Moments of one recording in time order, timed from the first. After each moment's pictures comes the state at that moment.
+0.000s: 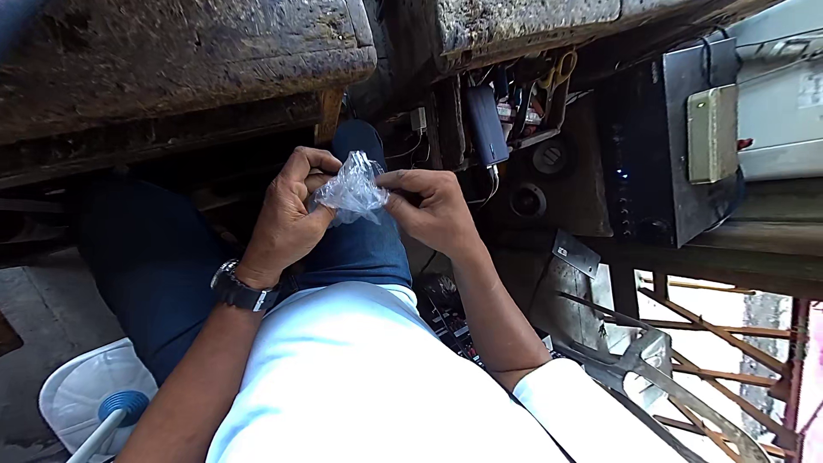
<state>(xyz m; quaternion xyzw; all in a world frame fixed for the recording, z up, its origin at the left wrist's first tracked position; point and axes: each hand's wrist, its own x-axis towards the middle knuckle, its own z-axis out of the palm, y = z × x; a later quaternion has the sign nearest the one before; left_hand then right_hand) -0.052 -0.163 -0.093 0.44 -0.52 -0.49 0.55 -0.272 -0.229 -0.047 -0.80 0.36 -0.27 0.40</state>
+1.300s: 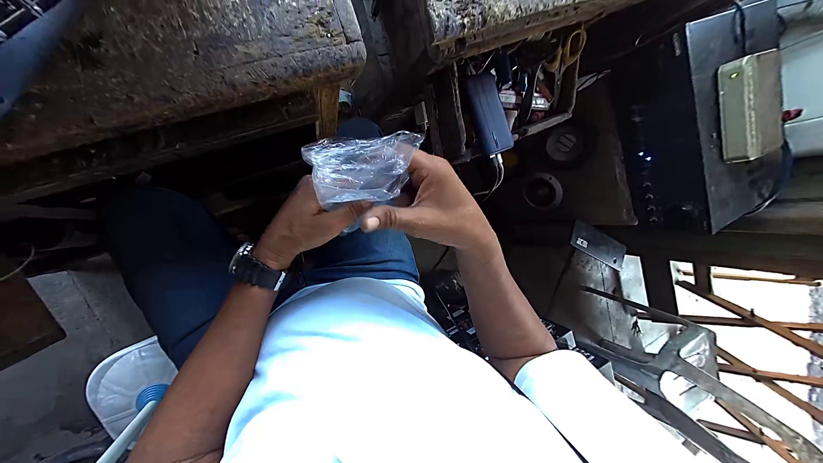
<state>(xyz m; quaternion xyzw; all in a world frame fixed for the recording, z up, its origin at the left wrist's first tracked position) -0.060 -0.169 -0.098 0.40 -0.61 -0.48 0.49 -0.266 -0.231 -0.031 -0.74 0.27 -0.28 0.56</state>
